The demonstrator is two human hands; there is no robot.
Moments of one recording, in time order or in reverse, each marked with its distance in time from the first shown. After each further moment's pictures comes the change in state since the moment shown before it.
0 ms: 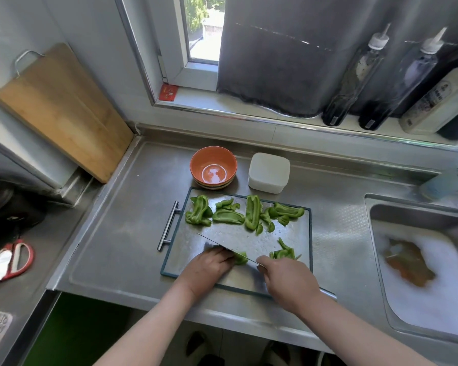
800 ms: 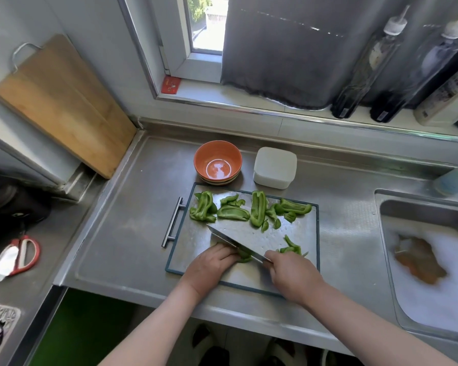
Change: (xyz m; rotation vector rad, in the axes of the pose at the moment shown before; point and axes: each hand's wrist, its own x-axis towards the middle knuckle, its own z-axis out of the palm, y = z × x) left_hand -0.008 -0.004 0.013 -0.132 0.065 -0.085; right_hand 0.020 0.011 0.008 0.143 -0.130 0.072
